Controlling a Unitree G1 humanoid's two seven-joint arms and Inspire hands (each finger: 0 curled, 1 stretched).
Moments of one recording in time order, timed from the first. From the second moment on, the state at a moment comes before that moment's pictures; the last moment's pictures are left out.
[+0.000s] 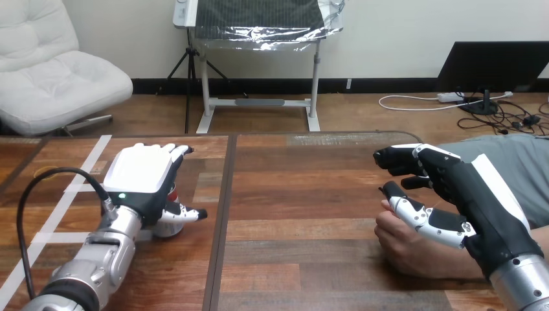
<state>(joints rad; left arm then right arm) -0.67 0.43 -0.53 1.25 0.84 -0.24 0.54 0.23 -0.32 -0.10 -0.50 -0.16 0.14 0.26</state>
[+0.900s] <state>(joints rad) -0.67 0.43 -0.53 1.26 0.79 -0.21 0.47 0.23 -0.35 -0.11 -0.50 -0.16 0.15 0.27</state>
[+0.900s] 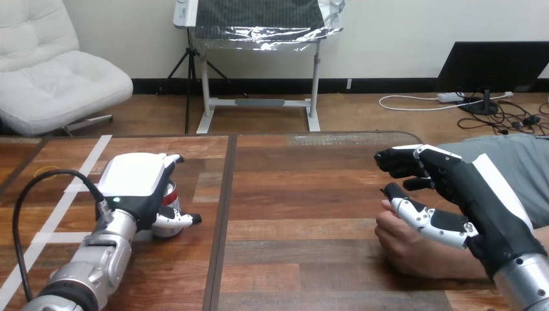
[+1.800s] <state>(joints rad) -0.68 0.42 -0.49 1.29 0.71 -0.18 0.37 0.23 -0.36 -0.12 -0.52 -0.16 0.19 0.28</state>
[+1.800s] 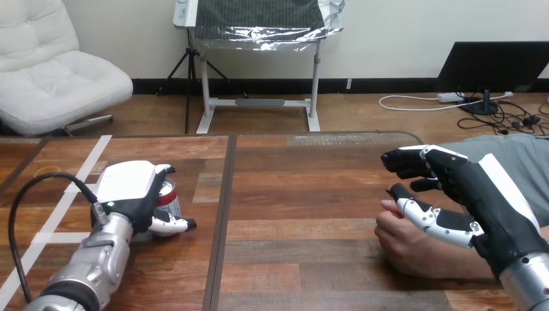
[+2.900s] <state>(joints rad) -0.68 0.42 -0.43 1.29 0.63 -0.20 0.34 0.23 -0.36 -0.12 -0.54 -0.17 0.20 0.28</state>
